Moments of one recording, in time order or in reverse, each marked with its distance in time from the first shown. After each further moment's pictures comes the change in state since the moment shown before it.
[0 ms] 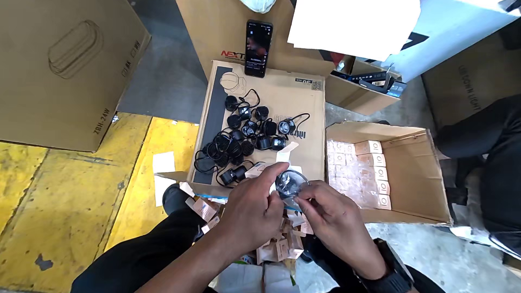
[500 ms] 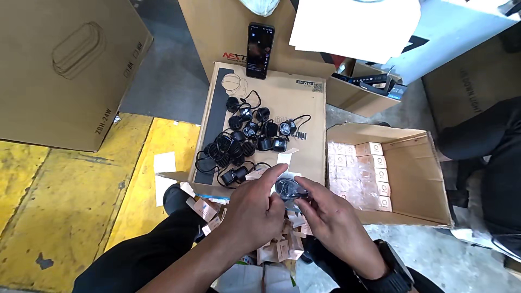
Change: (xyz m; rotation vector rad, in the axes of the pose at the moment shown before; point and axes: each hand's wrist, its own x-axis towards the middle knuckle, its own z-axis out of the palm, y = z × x) left_hand -0.001 0.000 0.003 0.002 0.015 -0.037; right_hand 0.000 0.000 0.002 -0.078 -0.098 0.061
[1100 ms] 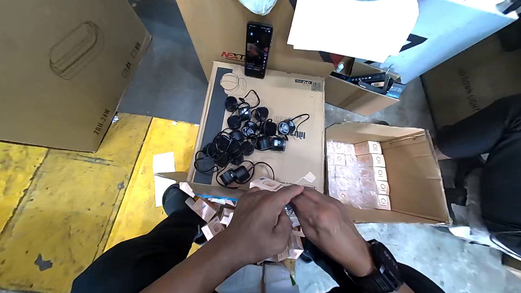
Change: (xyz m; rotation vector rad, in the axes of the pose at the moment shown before) left_hand -0.010 -0.002 0.010 0.126 -0.099 0.243; right_hand -0.001 0.005 0.009 -0.291 -0.050 -0.203
